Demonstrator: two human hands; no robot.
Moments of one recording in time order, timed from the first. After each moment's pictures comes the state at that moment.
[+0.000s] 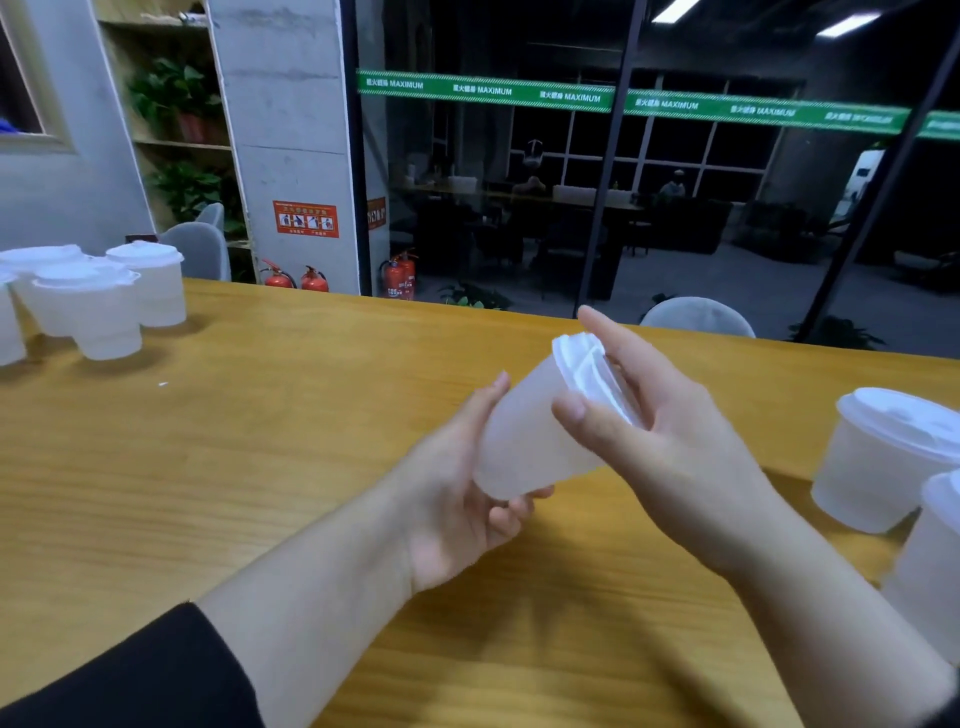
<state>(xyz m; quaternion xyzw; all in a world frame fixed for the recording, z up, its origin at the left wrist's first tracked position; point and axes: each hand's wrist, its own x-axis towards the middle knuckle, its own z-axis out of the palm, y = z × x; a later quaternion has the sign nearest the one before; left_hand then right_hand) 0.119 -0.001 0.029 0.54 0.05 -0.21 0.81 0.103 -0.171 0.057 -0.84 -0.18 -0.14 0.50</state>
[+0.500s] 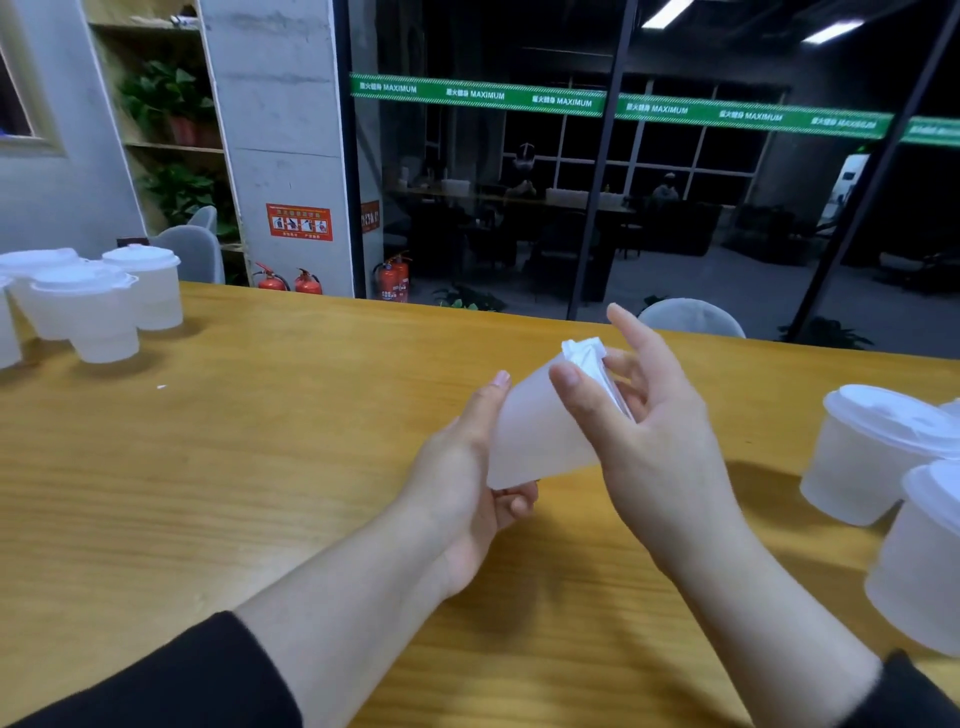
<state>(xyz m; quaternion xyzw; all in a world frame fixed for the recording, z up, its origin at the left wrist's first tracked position) 0.122 -0.014 0.018 0.53 0.05 -0.09 0.84 0.105 -0.152 0.045 -0.78 -0.10 -0.24 0.57</state>
